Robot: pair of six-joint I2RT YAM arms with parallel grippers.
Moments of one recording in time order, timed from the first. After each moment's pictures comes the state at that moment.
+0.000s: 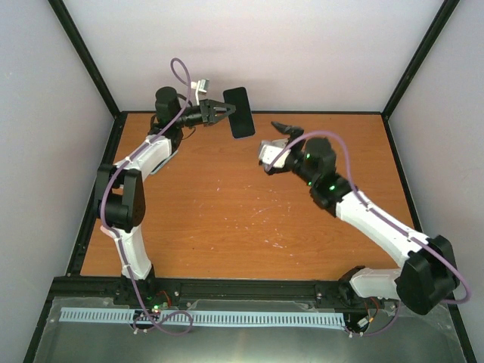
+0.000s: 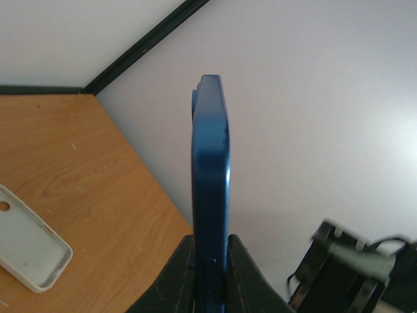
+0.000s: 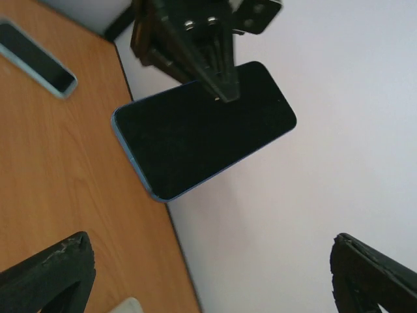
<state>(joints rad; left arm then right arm) -0.21 1.90 1.48 0.49 1.13 -0.94 0.57 1.26 0.94 0.19 -0.11 -1.06</state>
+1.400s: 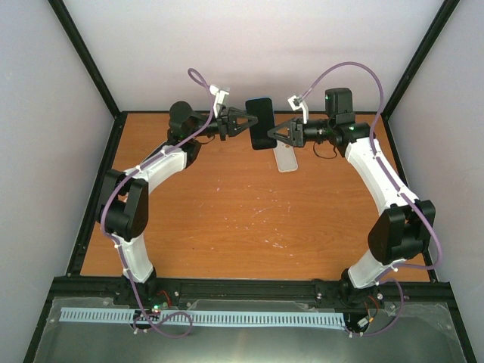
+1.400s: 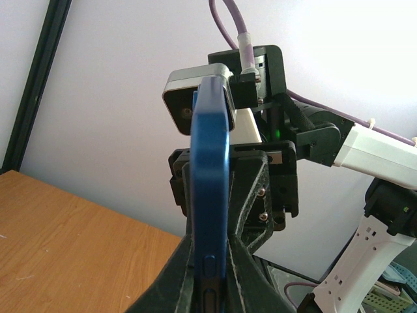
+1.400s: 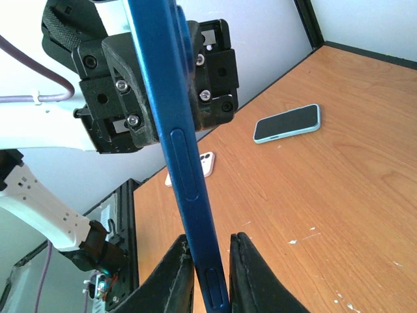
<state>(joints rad) -0.39 1.84 1.37 0.87 1.13 -0.80 0.24 1.62 1.54 -0.51 -1.10 0.02</state>
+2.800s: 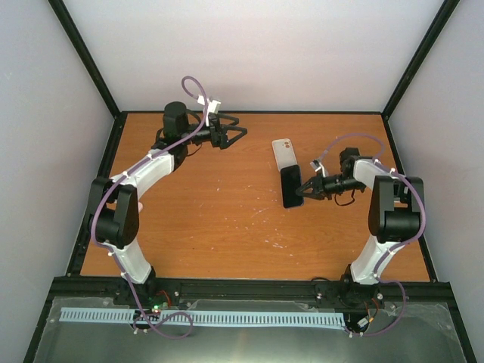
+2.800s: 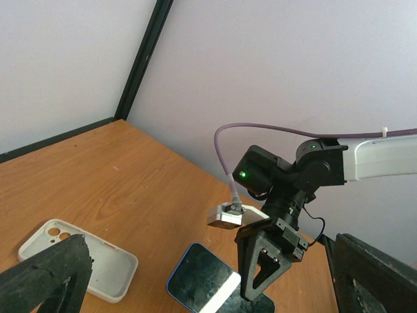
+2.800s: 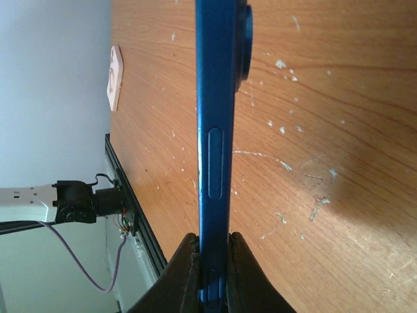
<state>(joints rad) -0.30 1.74 1.27 0.39 1.00 -0.38 -0.04 1.80 1.08 -0.85 -1.07 -0.20</state>
